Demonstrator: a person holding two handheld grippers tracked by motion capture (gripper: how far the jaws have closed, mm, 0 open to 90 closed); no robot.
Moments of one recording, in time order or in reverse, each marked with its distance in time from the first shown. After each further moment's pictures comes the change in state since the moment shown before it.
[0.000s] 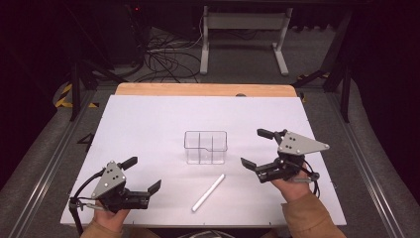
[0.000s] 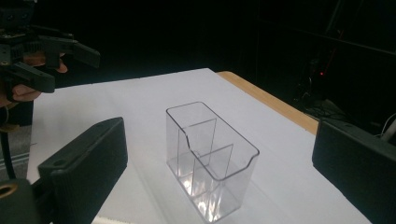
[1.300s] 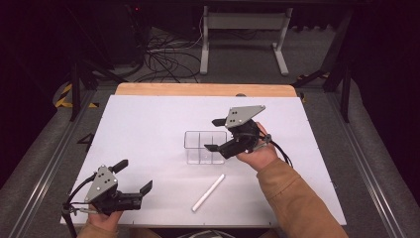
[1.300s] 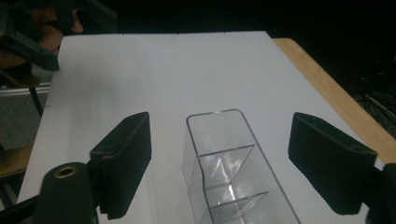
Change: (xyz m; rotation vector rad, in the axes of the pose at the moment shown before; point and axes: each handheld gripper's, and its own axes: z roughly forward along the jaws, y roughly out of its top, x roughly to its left) left arm 0.015 -0.023 -0.010 -0.011 0.072 -0.024; right arm -0.010 0.052 0.109 0.248 0.250 -0.147
